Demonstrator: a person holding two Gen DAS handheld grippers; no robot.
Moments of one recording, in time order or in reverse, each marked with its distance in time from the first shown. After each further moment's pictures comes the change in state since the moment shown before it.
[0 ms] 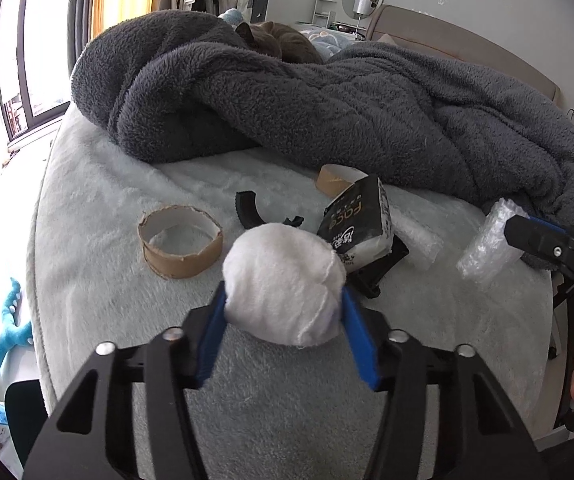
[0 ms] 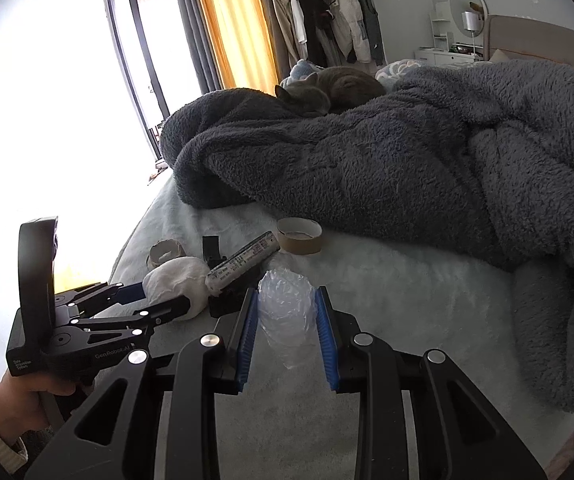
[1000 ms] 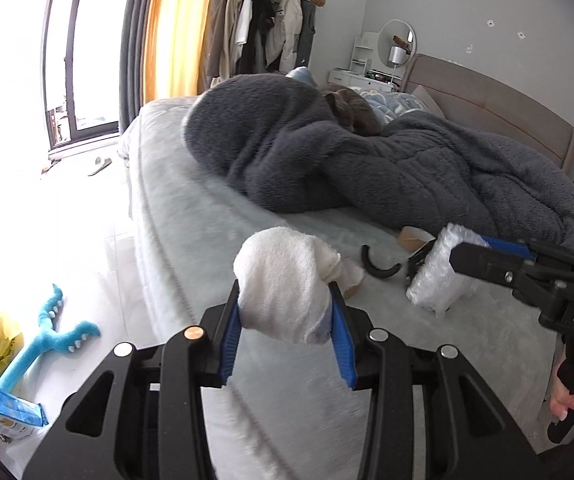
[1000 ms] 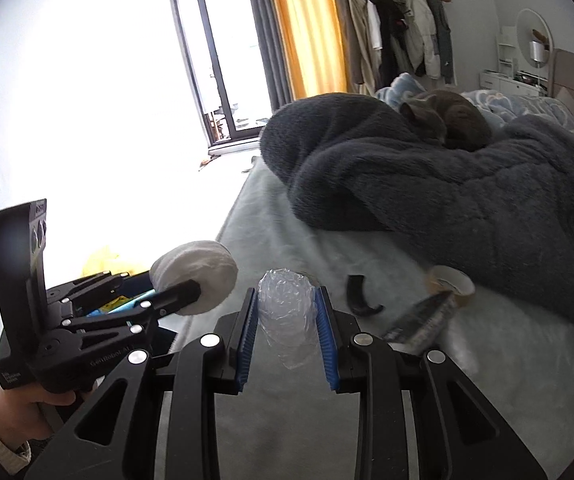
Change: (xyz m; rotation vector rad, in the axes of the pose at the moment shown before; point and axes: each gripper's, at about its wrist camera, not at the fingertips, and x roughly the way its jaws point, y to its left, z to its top) left arm -0.089 0.094 -0.001 -0.066 -0.155 0.104; right arm 0.041 0.144 0.033 -0.148 0.005 0.141
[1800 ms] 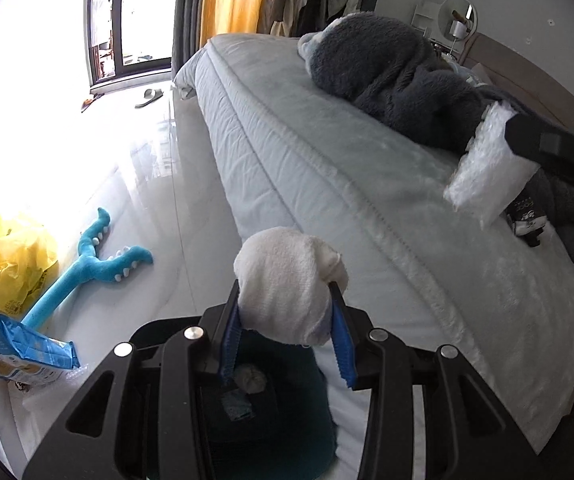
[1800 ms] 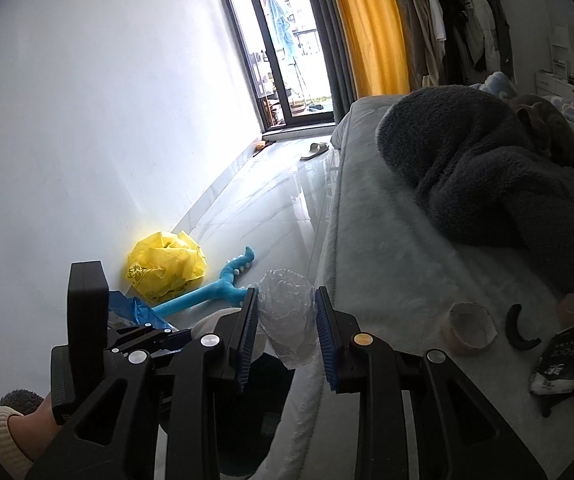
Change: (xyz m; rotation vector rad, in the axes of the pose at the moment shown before) left arm -0.012 0.122 -0.060 -0.119 0.201 0.114; right arm 0.078 0.116 0.021 -0.048 0.062 0.165
